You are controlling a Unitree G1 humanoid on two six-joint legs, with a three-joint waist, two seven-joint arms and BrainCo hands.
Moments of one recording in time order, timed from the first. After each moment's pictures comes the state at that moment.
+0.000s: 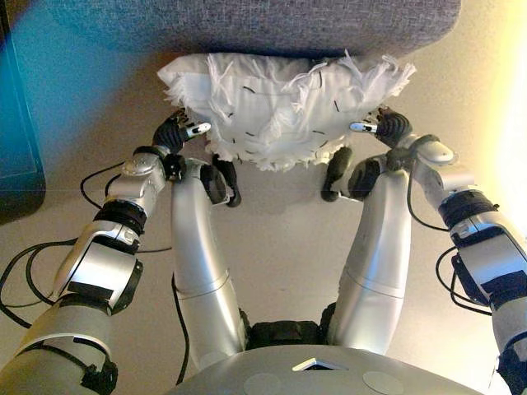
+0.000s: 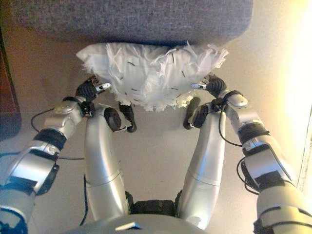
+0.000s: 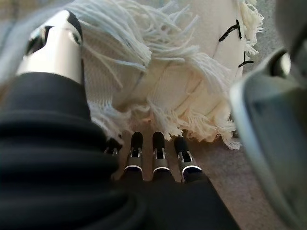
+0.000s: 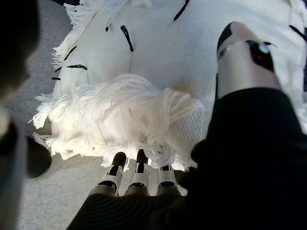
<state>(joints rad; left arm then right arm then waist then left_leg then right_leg) -0.79 0.57 -0.43 0.91 -0.72 -0.03 -0.13 -0.83 -0.64 0.50 0.84 0.67 0.00 0.24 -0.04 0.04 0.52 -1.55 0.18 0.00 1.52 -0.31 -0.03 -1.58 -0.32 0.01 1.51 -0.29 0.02</state>
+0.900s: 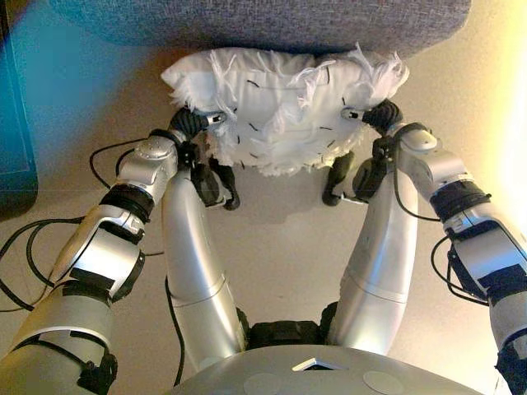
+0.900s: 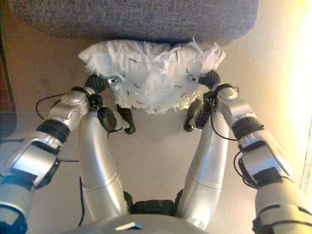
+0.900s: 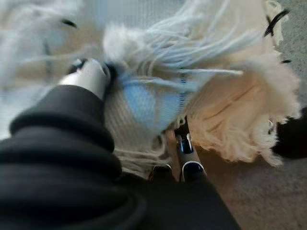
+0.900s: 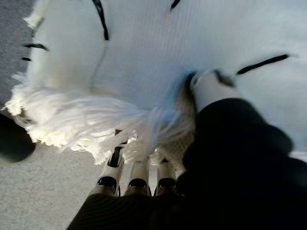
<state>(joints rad) -0.87 0.57 -0.59 0.86 -0.72 -0.01 -0.13 -0.86 -0.61 0.53 0.74 0.66 0.12 0.03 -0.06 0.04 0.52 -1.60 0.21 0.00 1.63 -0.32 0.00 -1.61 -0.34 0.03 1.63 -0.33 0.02</state>
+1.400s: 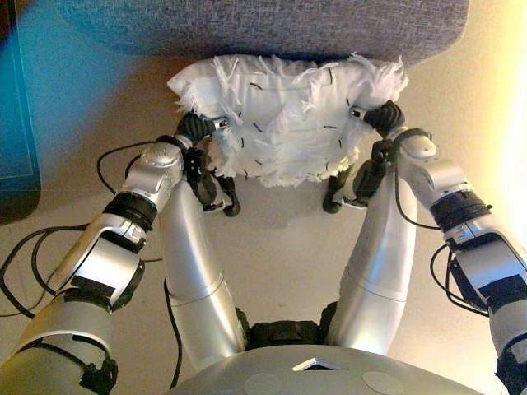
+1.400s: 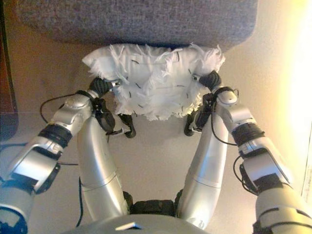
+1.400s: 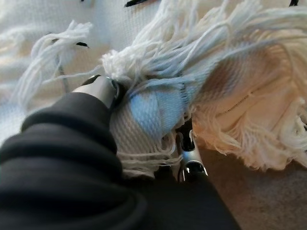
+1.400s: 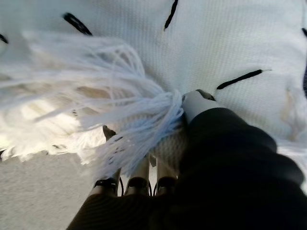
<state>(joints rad) -0.75 0.55 -0.51 0.76 -0.68 -0.06 -0.10 -0.73 -0.60 0.45 0.62 0.64 0.07 -0.03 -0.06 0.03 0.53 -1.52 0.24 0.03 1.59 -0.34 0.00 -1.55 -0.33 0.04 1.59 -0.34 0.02</state>
